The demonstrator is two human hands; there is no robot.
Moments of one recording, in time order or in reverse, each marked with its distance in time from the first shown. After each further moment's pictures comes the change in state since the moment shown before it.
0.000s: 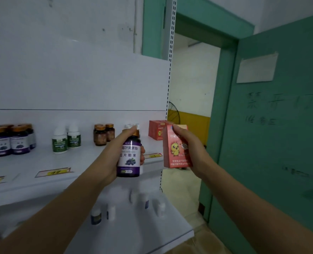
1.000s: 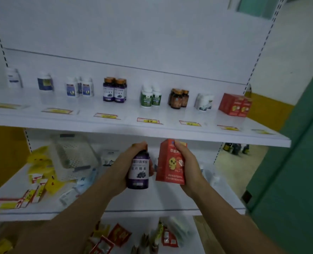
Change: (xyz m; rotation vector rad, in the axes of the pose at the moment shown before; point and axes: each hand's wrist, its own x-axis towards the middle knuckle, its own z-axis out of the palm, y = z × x) left_hand -0.166 -0.051 -0.145 -0.079 0.444 -0.111; right_hand -0.075 0.131 0.186 0.249 -0.241 0.444
